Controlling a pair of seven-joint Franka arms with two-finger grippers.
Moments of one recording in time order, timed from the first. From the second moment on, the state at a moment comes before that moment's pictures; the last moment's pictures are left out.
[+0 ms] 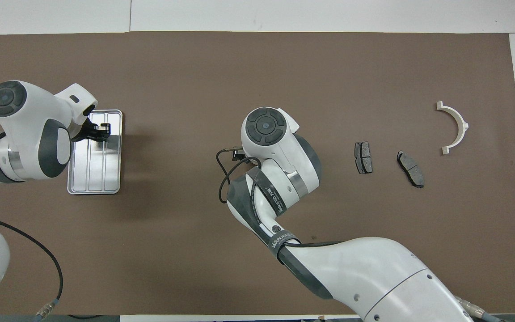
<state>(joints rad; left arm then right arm) -0.22 0.38 0.21 -1.93 -0.05 2.33 0.01 0.61 0.56 -0.02 -1.61 0.05 2.17 0.57</state>
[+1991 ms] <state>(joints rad) -0.45 0.29 0.17 -1.83 -0.14 2.10 -0.43 0.61 0.56 -0.02 -1.65 0.05 2.24 0.57</state>
